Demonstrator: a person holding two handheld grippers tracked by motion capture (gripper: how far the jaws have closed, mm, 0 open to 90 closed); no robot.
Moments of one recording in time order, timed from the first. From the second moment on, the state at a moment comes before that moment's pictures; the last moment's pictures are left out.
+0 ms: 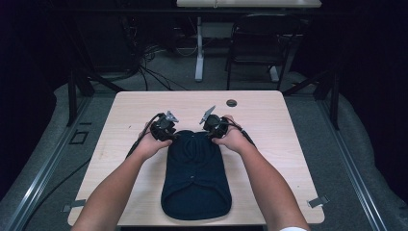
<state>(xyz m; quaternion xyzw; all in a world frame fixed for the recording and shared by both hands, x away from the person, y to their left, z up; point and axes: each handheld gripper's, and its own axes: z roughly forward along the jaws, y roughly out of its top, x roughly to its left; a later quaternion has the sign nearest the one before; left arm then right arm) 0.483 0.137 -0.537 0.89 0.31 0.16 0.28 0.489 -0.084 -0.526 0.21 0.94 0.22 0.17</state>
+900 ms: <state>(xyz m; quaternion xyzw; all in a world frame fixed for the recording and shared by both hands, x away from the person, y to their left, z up) 0.486 0.134 -0.561 0.89 0.33 0.16 0.26 0.494 -0.081 -0.546 0.22 0.95 0.17 0.14</state>
